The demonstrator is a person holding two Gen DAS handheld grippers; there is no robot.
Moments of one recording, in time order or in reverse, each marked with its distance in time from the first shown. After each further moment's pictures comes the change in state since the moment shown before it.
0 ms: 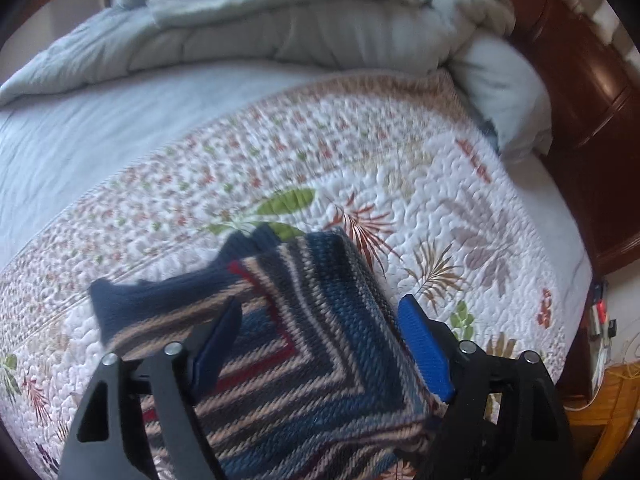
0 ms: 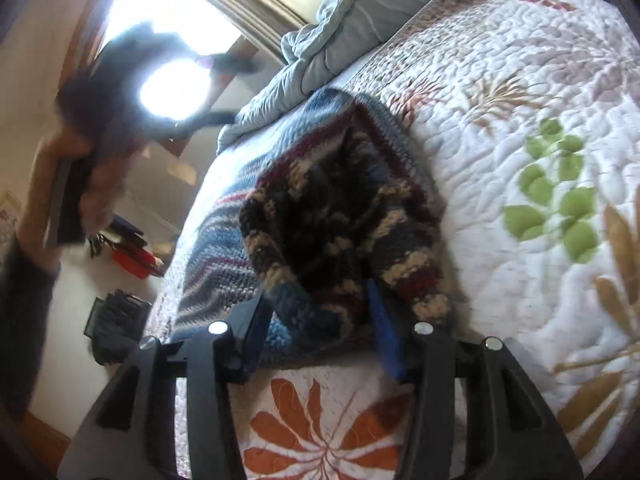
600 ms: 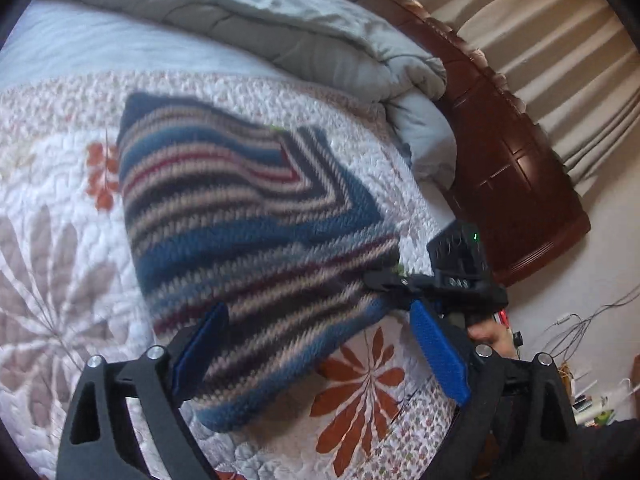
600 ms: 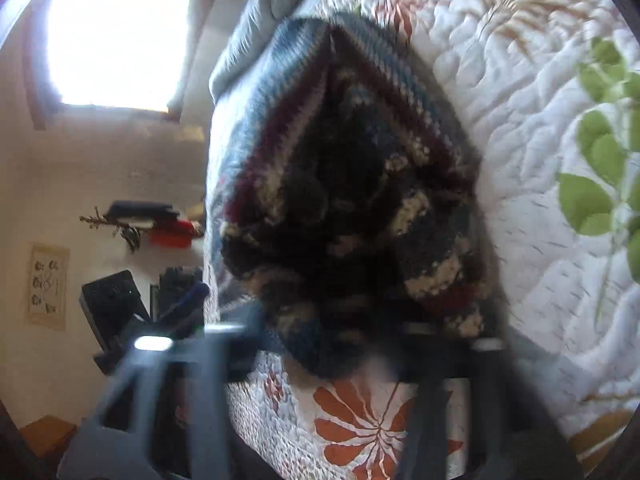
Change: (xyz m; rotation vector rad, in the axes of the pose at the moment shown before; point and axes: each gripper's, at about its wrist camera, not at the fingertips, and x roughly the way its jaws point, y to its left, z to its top) left arm -0.023 0.084 -0.198 -0.167 -0.202 -0.426; right arm 0.045 -0.010 0.040 0.264 0.392 0.125
